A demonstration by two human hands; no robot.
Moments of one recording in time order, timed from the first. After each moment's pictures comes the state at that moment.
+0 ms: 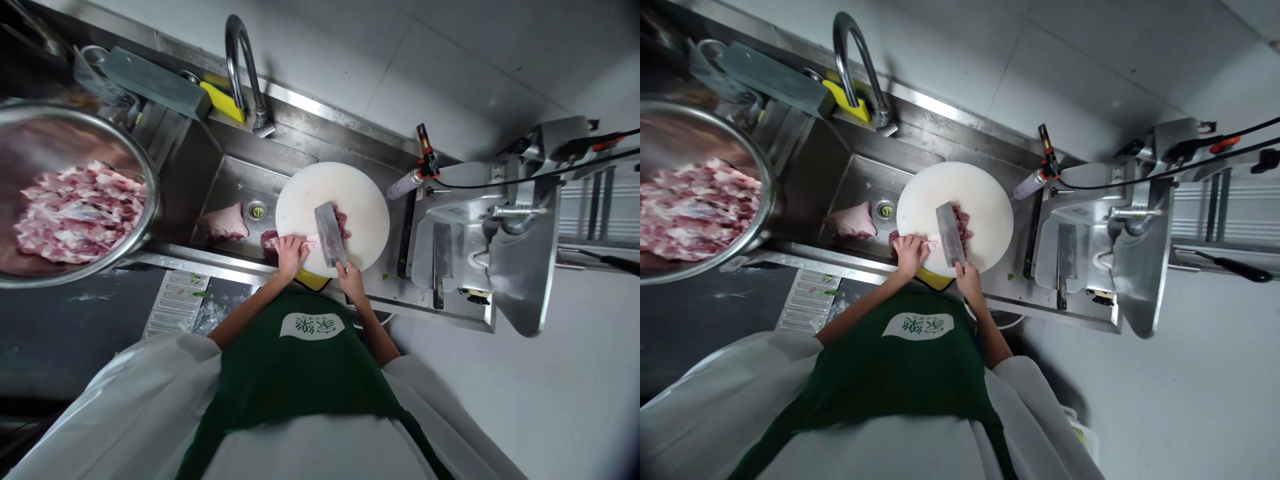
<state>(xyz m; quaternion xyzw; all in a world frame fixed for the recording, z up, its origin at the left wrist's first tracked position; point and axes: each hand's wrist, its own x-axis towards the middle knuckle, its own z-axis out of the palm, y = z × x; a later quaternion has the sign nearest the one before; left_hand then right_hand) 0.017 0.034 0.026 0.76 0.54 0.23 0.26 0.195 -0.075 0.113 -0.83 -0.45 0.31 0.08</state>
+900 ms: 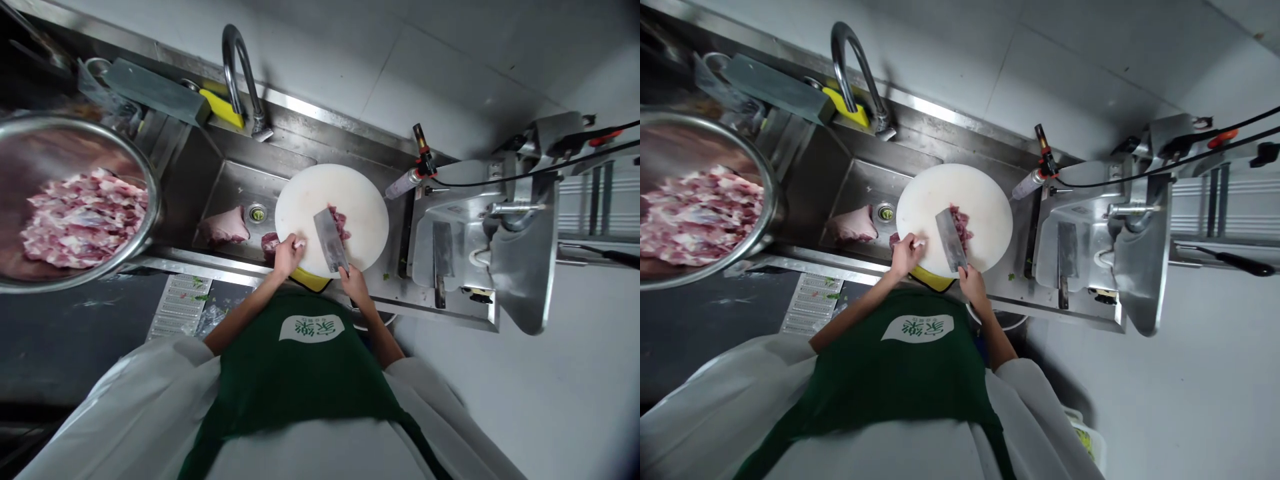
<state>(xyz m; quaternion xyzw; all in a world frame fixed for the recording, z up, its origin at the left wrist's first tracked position) 0.011 0.052 0.047 0.67 0.48 0.31 0.48 0.205 -0.086 0.108 -0.83 -0.46 0.32 0.07</state>
